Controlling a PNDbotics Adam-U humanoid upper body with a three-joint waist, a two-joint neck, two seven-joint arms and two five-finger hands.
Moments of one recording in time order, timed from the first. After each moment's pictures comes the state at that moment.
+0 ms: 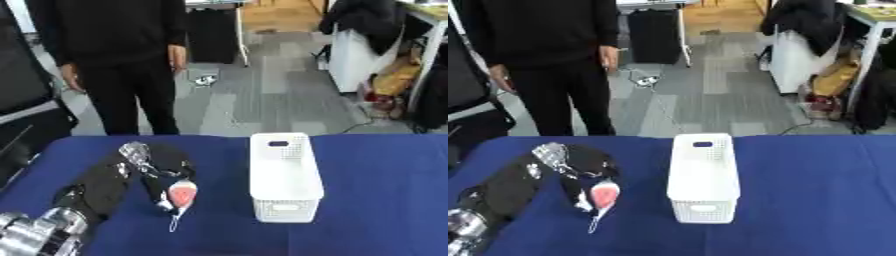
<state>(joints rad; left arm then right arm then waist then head) -1.12 0.48 0.00 -0.21 -2.16 -0.89 0.36 -0.58 -0.45 -0.07 -1.99 0.34 -0.21 -0.36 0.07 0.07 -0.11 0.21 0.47</state>
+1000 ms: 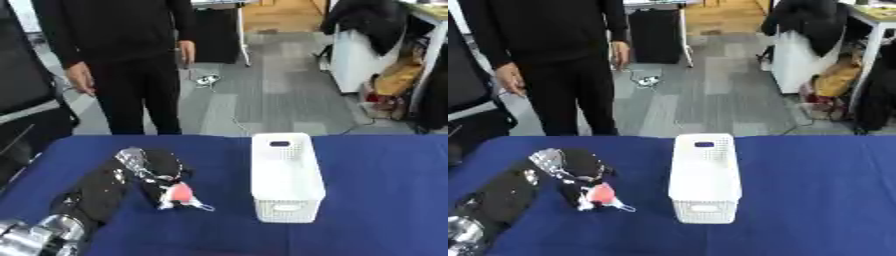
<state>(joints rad) -1.11 0.48 0.02 -0.23 -2.10 -0.83 0.42 -0.58 -0.46 -0.07 -1.99 0.33 -0.22 -0.36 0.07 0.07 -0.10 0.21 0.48</state>
